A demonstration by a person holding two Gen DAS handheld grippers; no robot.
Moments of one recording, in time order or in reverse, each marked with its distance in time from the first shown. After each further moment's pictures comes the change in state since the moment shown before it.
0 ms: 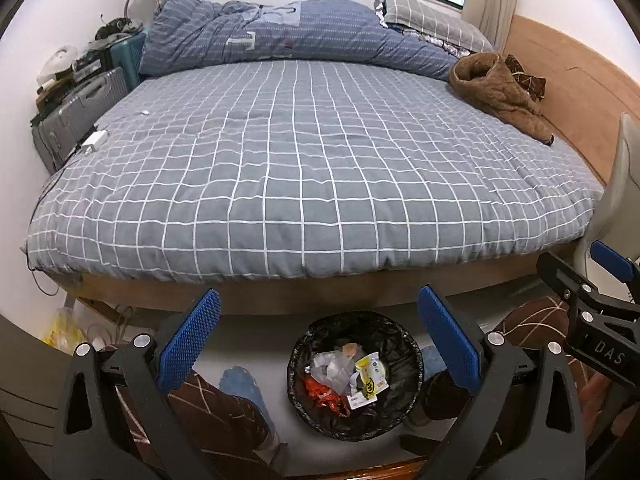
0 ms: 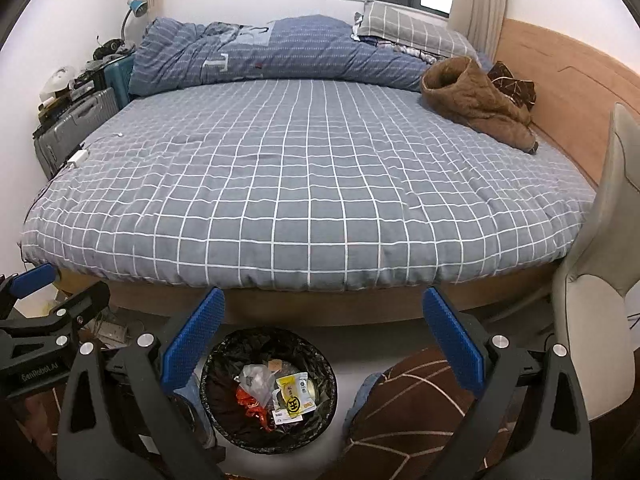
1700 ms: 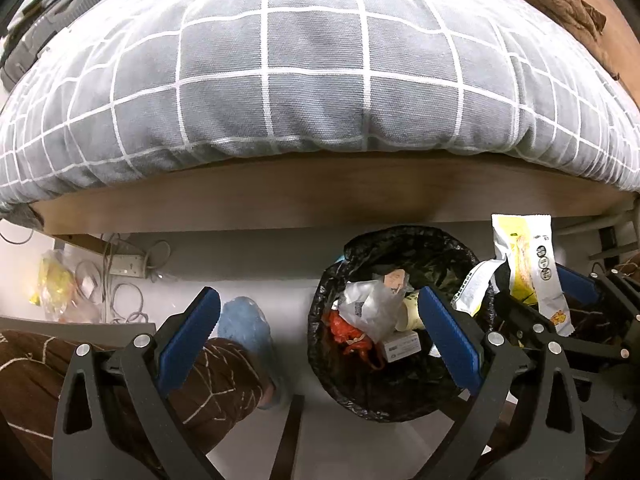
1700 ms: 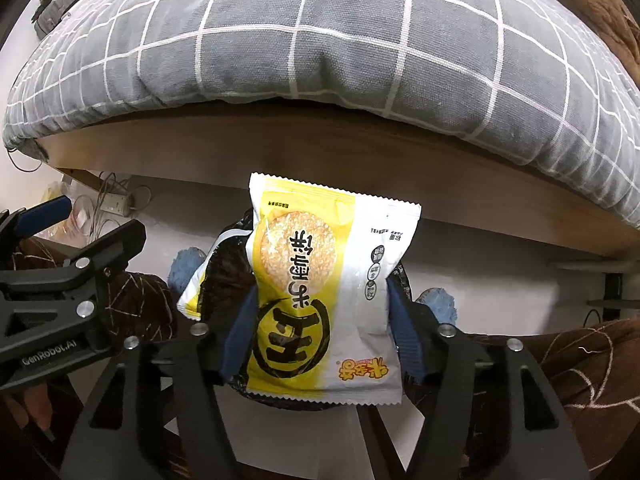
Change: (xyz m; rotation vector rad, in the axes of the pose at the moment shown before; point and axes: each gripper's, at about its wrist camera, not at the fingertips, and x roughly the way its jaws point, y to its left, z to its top) left arm 0.195 0.034 -0.067 -0.021 0.390 0.067; right arm 0.218 0.086 -0.092 -0.180 0.528 0.160
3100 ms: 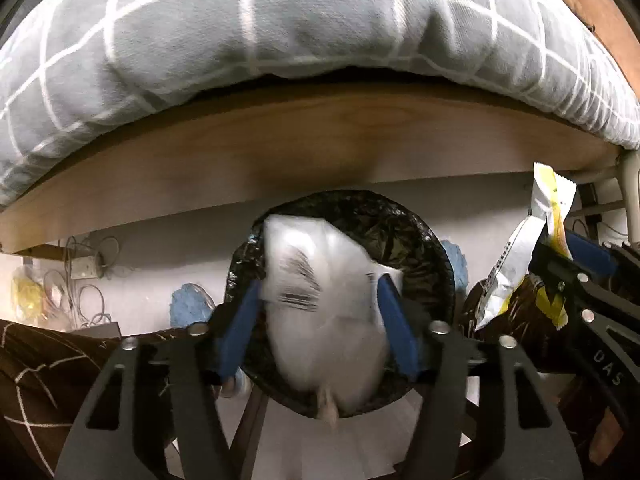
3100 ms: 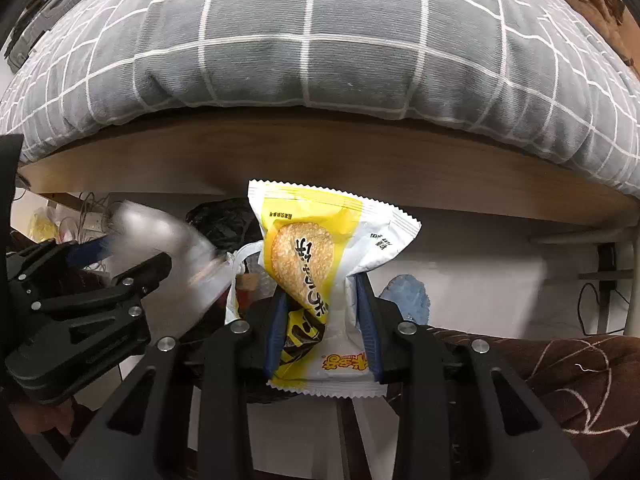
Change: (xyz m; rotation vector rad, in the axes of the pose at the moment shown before) left arm 0.045 -0.075 0.005 0.097 0.127 -0.104; right arm -0.005 -0.083 -0.009 0.102 0.014 -0.026
